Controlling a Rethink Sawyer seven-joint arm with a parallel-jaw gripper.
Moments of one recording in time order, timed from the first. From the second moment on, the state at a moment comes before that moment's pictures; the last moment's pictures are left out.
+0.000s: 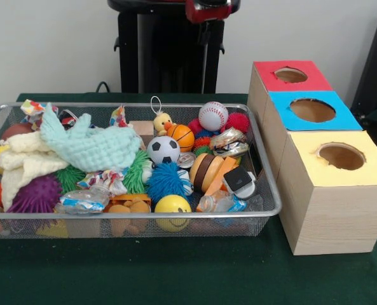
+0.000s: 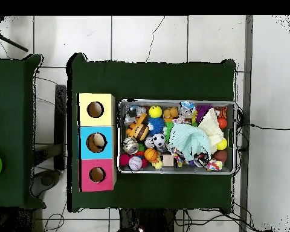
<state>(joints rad) -0.14 -0.62 -0.20 2.53 -0.20 -0.16 1.22</state>
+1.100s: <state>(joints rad) -0.05 -0.91 -0.14 2.55 -0.17 0.23 1.22</state>
